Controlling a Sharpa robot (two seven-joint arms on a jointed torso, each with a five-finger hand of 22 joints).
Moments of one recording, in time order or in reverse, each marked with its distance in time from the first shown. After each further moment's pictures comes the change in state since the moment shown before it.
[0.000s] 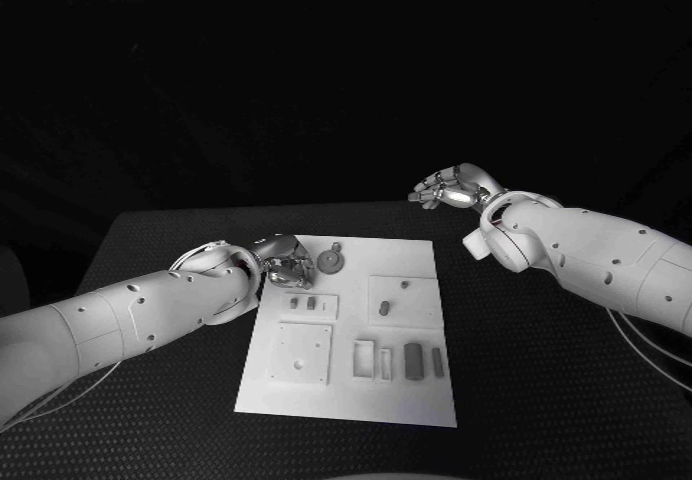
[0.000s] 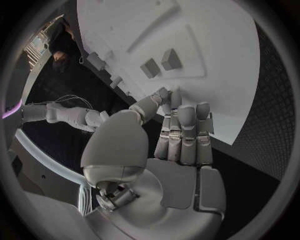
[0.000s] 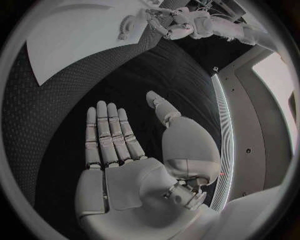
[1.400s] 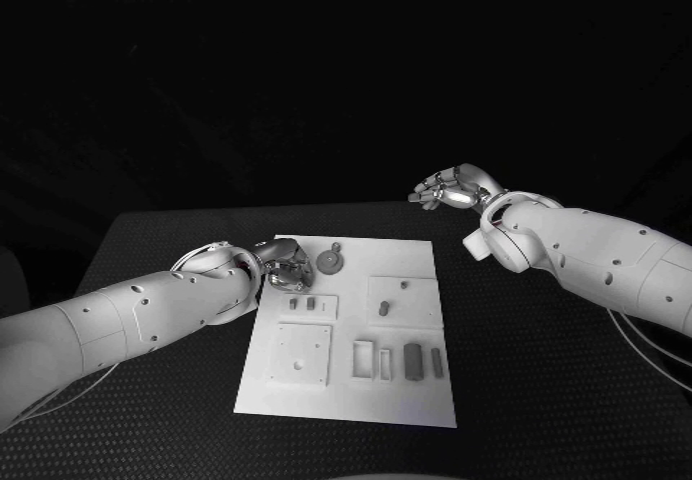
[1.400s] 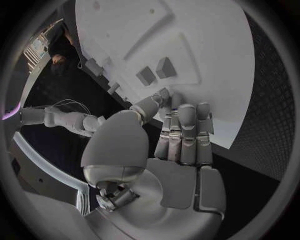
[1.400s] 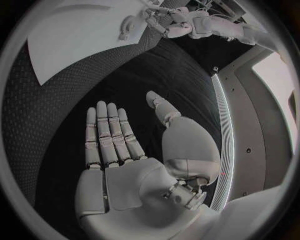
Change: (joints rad) left arm 0.000 0.012 -0.005 -0.020 -0.018 0.031 -0.020; left_hand -0.004 -0.005 0.000 -0.006 0.005 -0.024 0.016 -0.011 -0.008 -0.020 0.016 -0.026 -0.004 -0.019 0.007 0.008 -0.004 0.000 -0.008 0.000 0.004 0.000; right arm 0.000 -0.002 0.000 0.001 0.000 0.003 0.000; right_hand 0.000 0.000 0.000 0.000 0.000 0.000 0.000 0.000 -0.002 0.000 0.000 0.004 -0.003 -0.006 -0.001 0.000 -0.002 0.000 -0.004 0.004 -0.004 0.002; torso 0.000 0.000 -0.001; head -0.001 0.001
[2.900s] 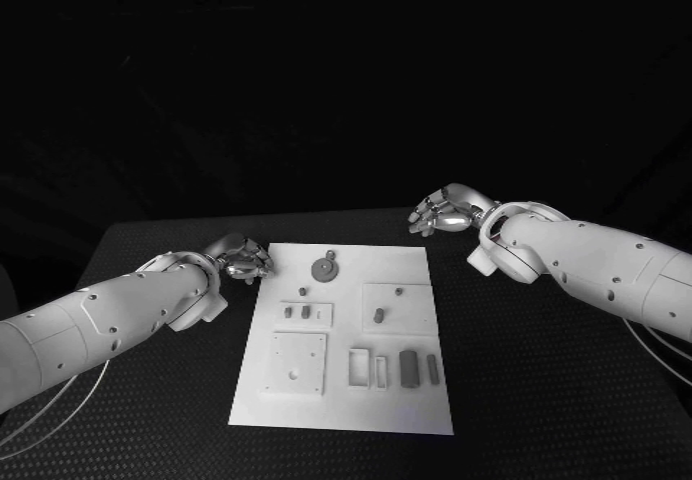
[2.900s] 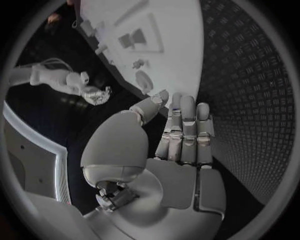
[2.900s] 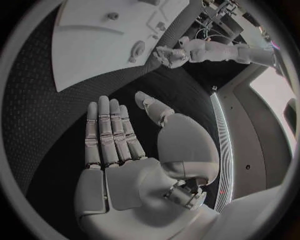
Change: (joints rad) left arm 0.005 -0.066 0.008 -0.084 0.436 -0.085 0.032; left_hand -0.038 -0.049 -0.009 0.036 0.001 -0.092 0.032 -0.007 -0.019 -0.031 0.016 0.058 0.023 -0.107 0.028 -0.188 -0.116 0.000 -0.087 0.022 -0.065 -0.011; right arm -0.009 -0.054 0.000 0.049 -0.216 0.122 -0.031; right_hand 0.115 0.004 0.180 -0.003 -0.097 0.092 -0.023 0.054 0.004 0.157 -0.041 -0.060 -0.021 0.152 -0.063 0.069 -0.012 0.070 0.157 0.013 0.039 0.017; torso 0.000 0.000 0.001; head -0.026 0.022
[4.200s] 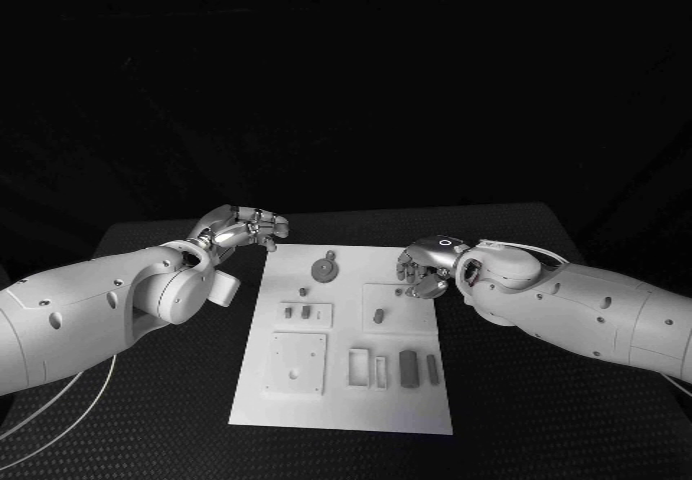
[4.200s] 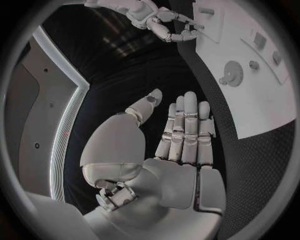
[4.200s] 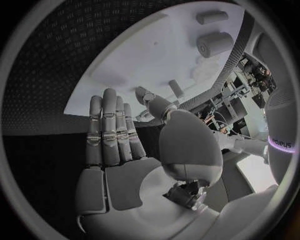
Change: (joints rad) left arm 0.067 -0.149 0.008 0.307 0.584 0.033 0.227; left_hand -0.064 0.007 -0.097 -0.019 0.000 -0.048 0.012 0.010 -0.003 -0.095 0.036 -0.020 -0.023 -0.070 0.056 -0.195 -0.033 0.023 0.032 0.001 -0.078 -0.026; right arm -0.077 -0.005 -0.053 0.157 -0.746 -0.016 -0.144; right_hand 0.054 -0.096 0.086 0.002 -0.101 0.032 -0.018 0.015 0.009 0.185 -0.029 -0.239 0.031 0.243 -0.096 0.043 0.140 0.006 0.235 -0.097 0.093 0.013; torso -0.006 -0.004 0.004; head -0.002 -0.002
